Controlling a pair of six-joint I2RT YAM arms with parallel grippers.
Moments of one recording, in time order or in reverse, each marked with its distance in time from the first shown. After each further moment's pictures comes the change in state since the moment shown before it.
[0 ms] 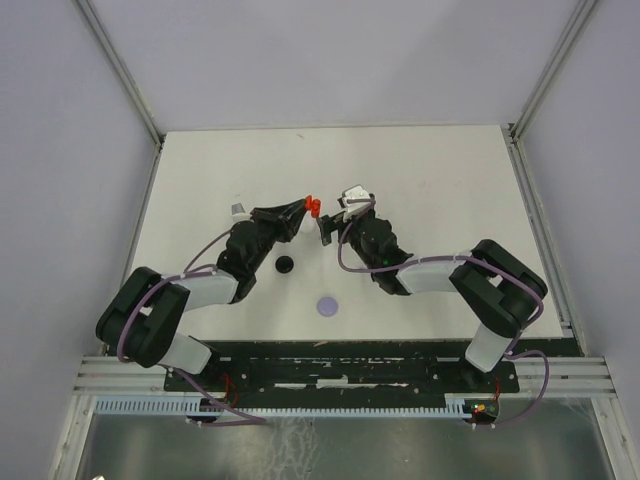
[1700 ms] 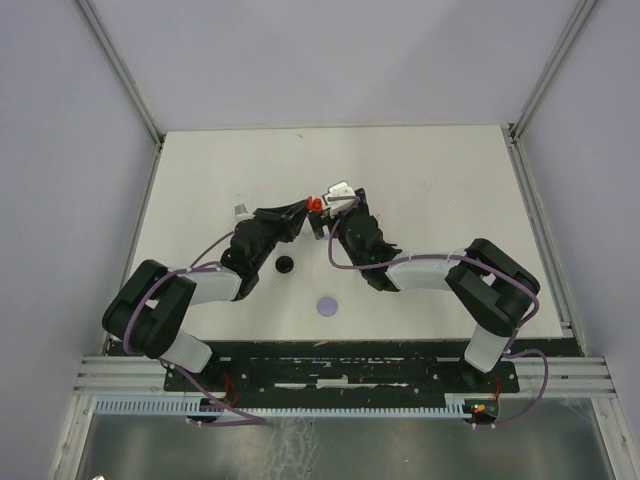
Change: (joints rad) left arm -0.005 0.054 0.018 -0.011 -0.011 -0.016; right arm 0.054 0.031 0.117 -0.064 0.151 -0.123
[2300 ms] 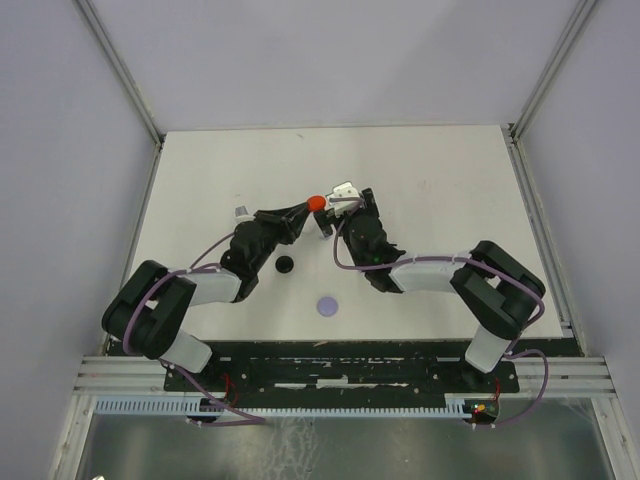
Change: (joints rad) left arm -0.002 -0.004 -0.016 0.008 0.018 0.000; right arm 0.000 -0.024 -0.022 0.001 0.101 -0.087
